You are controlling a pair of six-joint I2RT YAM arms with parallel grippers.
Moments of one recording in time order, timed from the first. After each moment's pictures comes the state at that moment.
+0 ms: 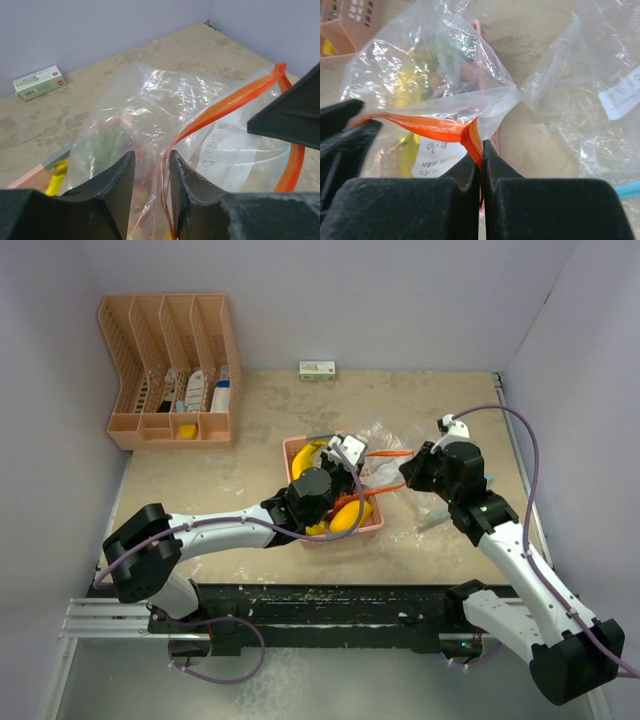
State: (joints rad) left arm -1.05 1.55 0.93 0.60 -0.49 0.01; right arm 0.35 0.91 0.78 -0.30 -0.01 0.49
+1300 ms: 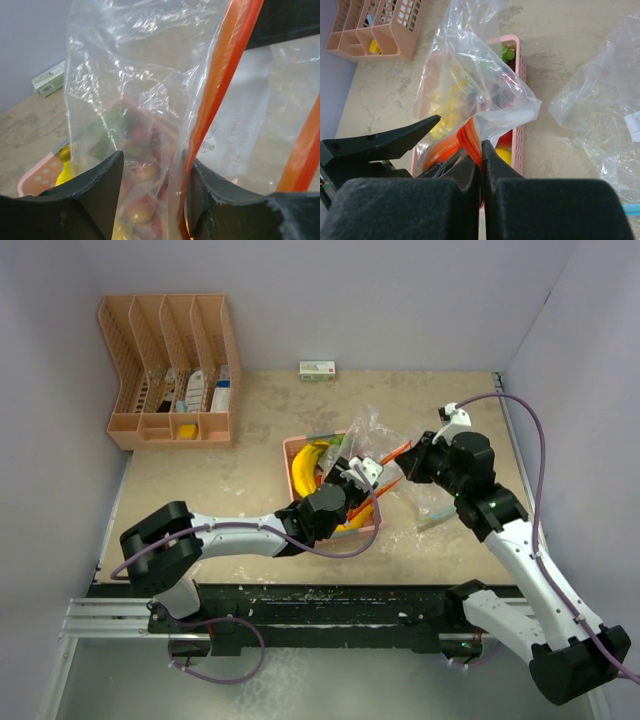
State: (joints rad) left arm -1.12 1.63 0.91 0.63 -0.59 0.16; right arm 0.35 0.92 0.89 -0.36 -0.10 0.46
